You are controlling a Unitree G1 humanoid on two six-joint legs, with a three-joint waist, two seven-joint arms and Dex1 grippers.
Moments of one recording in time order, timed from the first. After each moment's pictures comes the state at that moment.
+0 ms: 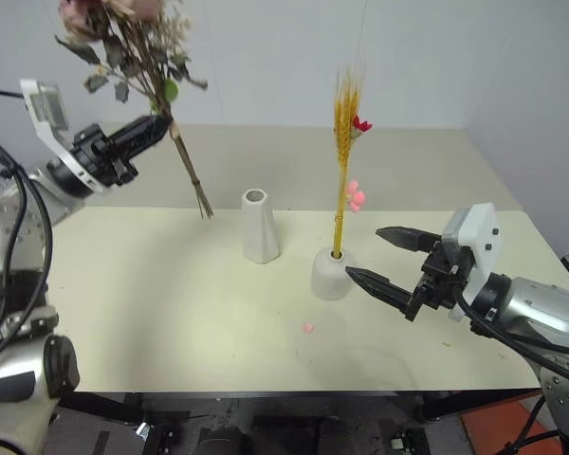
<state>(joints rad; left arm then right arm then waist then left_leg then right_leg) -0.98 0.64 0.30 0.35 -0.77 0.64 -0.96 -0.10 -0.85 -0.40 -0.65 0.87 0.64 0.69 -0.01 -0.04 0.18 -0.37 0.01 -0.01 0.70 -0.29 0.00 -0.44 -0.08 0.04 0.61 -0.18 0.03</state>
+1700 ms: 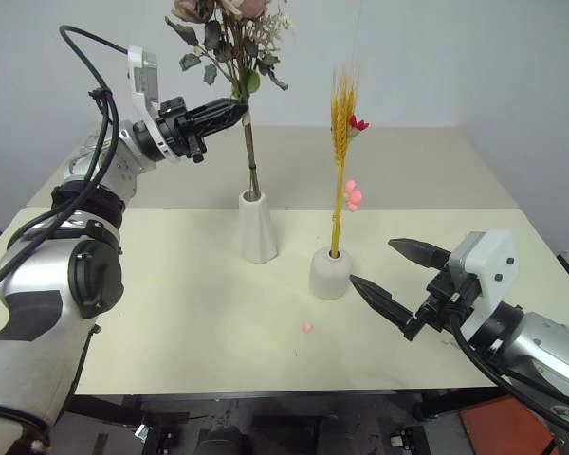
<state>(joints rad) -1.48 0.44 0.24 1.26 -0.30 0.11 -1.34 0.10 -0.81 -0.51 -0.84 0.93 0.64 0.50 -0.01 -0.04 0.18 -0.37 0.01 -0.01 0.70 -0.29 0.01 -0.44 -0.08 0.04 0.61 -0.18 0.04</state>
